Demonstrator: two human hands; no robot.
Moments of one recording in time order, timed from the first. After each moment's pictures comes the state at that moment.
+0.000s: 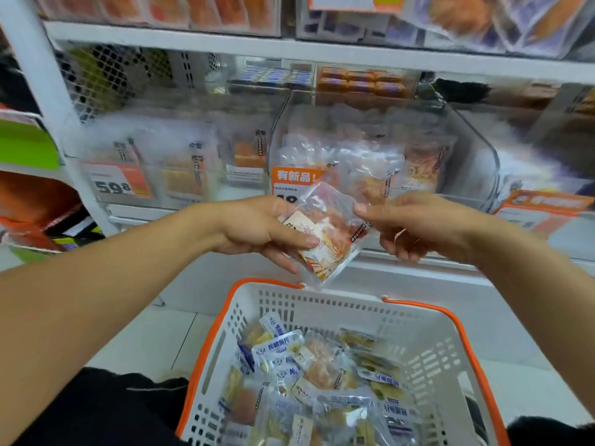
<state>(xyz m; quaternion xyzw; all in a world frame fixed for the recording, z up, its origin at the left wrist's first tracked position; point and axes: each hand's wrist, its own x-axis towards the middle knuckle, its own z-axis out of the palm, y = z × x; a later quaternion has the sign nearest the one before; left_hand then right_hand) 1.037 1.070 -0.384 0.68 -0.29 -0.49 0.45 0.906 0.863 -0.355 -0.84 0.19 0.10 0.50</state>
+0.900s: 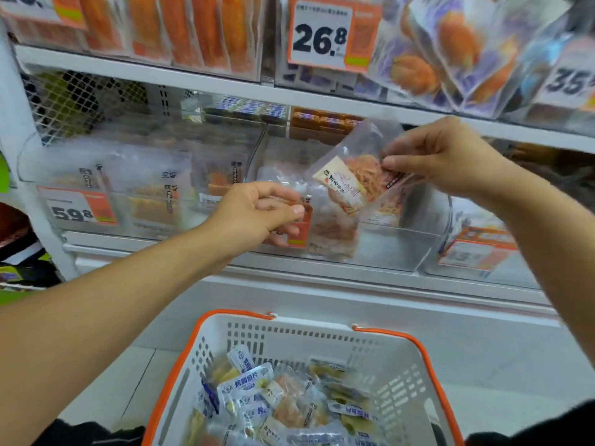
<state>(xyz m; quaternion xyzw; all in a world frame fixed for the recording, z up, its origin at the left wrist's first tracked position) 1.030 1.053 -0.361 0.69 -0.26 -0.20 0.64 0.925 0.808 -0.269 -0.93 0.04 -0.18 0.31</state>
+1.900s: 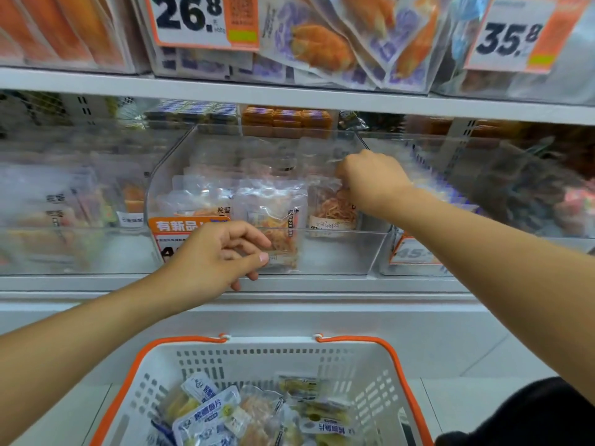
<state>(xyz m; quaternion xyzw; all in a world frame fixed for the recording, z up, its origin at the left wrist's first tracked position) 1.024 0.982 -0.399 0.76 -0.36 -0.17 0.51 0.971 0.724 -0.334 -0.97 0.15 -0.12 -0.14</state>
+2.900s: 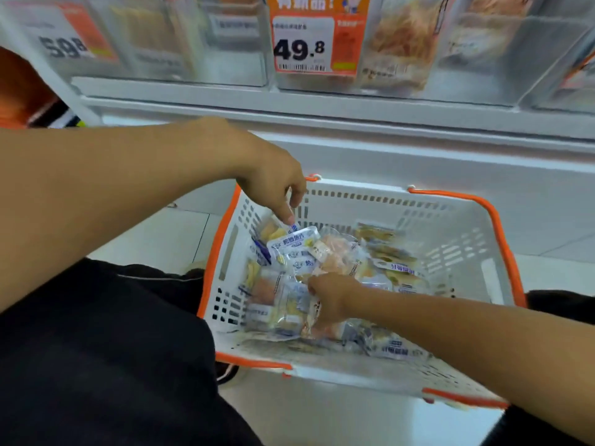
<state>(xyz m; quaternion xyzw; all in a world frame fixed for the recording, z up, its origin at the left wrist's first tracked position) 1.020 1.060 -0.461 0.79 -0.48 -0.32 -0.19 0.863 0.972 -0.656 -0.91 0.00 0.39 0.15</state>
